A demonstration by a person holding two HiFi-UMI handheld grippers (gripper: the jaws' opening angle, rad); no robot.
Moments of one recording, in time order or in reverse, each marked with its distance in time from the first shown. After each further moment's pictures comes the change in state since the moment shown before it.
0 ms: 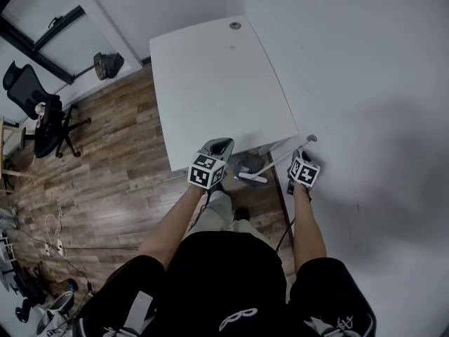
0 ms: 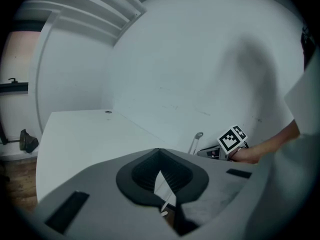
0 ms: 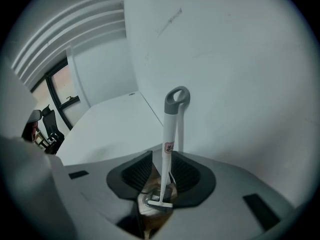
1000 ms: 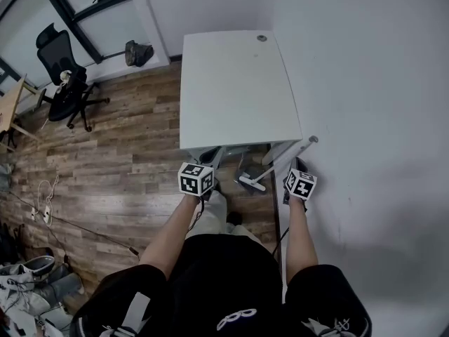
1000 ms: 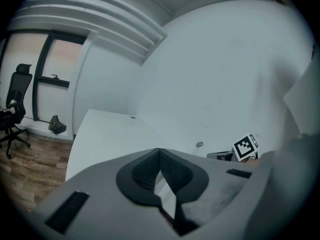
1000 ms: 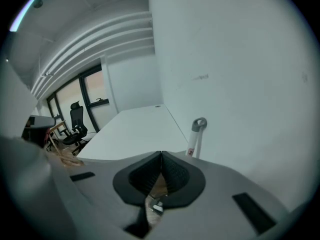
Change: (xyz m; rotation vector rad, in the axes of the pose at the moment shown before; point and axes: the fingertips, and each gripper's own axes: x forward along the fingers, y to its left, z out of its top) left arm -0.128 -0.041 -0.039 -0.194 -0.165 0.239; right arm -0.100 0.046 -0.001 -0.186 -0.158 0.208
